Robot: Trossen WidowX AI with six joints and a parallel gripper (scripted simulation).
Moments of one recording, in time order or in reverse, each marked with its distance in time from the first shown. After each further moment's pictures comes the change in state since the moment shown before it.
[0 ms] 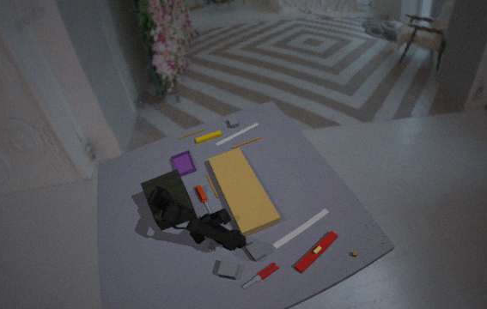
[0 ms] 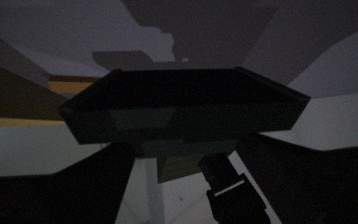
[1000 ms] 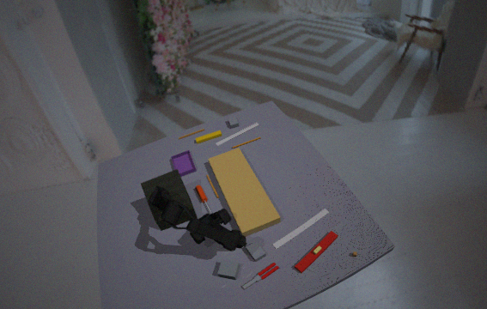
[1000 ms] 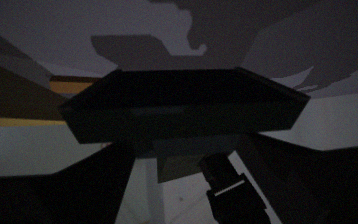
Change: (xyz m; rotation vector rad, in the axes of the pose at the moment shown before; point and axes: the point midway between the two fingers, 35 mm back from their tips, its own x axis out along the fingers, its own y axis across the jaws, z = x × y) arm 0.000 0.000 0.000 0.000 0.000 0.000
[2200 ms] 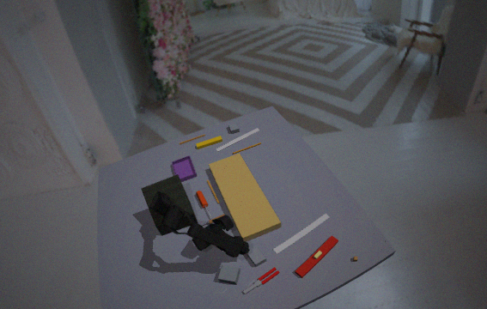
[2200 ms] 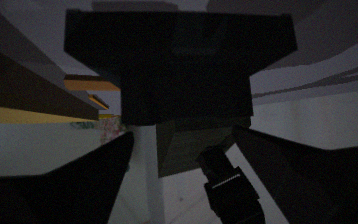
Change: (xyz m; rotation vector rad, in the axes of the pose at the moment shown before) arm -0.017 0.000 0.000 0.000 -0.002 0.000
